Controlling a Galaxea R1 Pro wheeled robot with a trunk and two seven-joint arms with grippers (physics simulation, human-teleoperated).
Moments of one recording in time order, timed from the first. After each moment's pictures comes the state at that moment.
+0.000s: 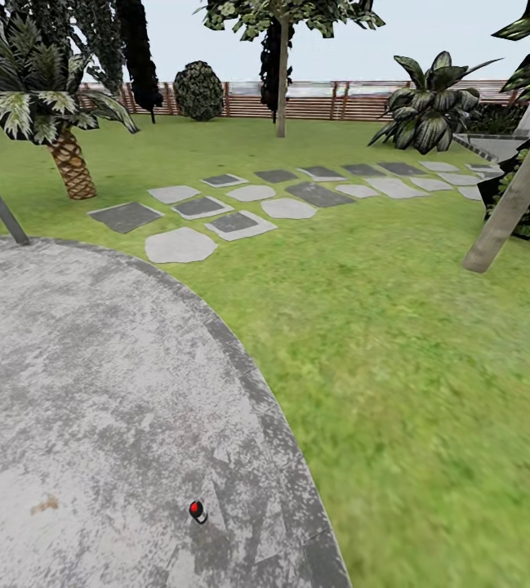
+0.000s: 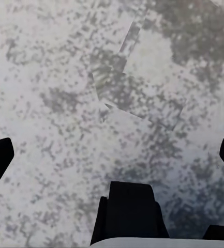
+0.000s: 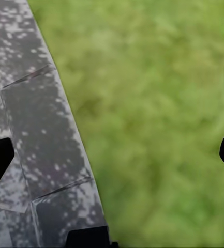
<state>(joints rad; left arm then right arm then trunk) -0.19 0.06 -0.01 -0.23 0.10 -0.30 0.01 -0.04 -0.04 -0.12 -0.48 -0.01 -0.44 0.01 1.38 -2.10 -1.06</state>
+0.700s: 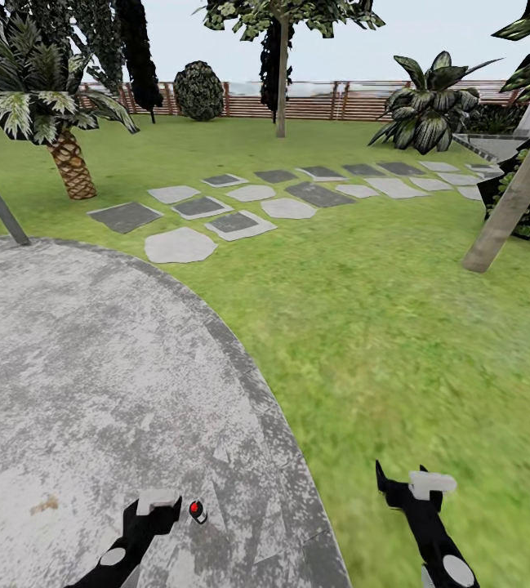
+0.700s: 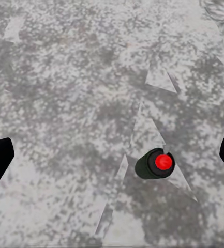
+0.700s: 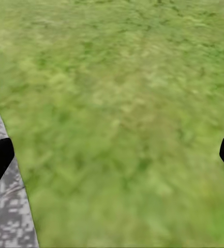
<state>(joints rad) -0.47 0.04 -0.03 -0.28 0.06 -0.30 -0.01 -0.20 -0.06 -0.13 -0.93 -0.01 -0.29 0.01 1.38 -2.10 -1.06</state>
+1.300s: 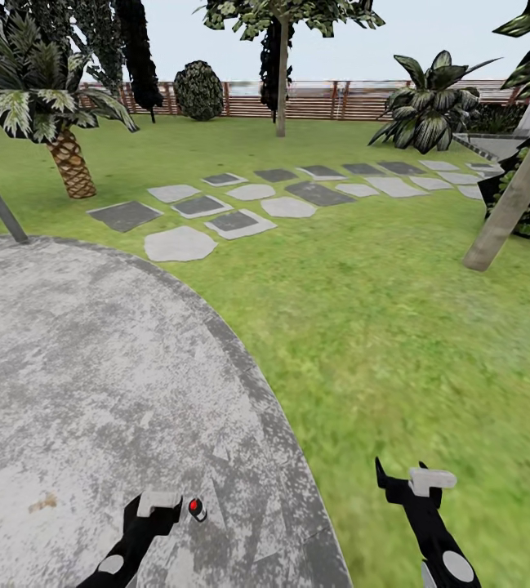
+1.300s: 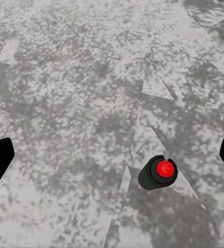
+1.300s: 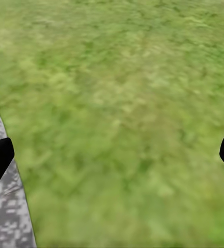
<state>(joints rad) -0.46 0.04 -0.03 -0.27 -0.01 -0.40 -0.01 -0.21 -0.06 -0.13 -0.93 0.00 -0.28 0.01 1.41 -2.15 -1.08</state>
